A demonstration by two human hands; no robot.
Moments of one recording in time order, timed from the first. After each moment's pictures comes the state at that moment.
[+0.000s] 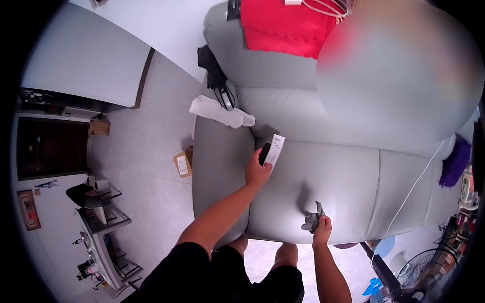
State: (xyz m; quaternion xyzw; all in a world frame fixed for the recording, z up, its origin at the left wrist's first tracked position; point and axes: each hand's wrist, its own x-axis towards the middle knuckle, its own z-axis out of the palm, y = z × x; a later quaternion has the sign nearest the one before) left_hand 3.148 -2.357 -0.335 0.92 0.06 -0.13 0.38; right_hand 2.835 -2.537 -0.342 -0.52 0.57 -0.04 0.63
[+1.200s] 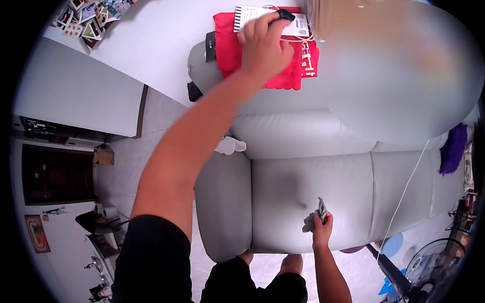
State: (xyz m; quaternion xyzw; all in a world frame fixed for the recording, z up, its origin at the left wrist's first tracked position) left_hand 3.431 -2.568 -0.037 0.76 -0.44 0.39 0.26; right_hand 2.909 -2.551 -0.260 -0.47 0.51 -0.12 0.71
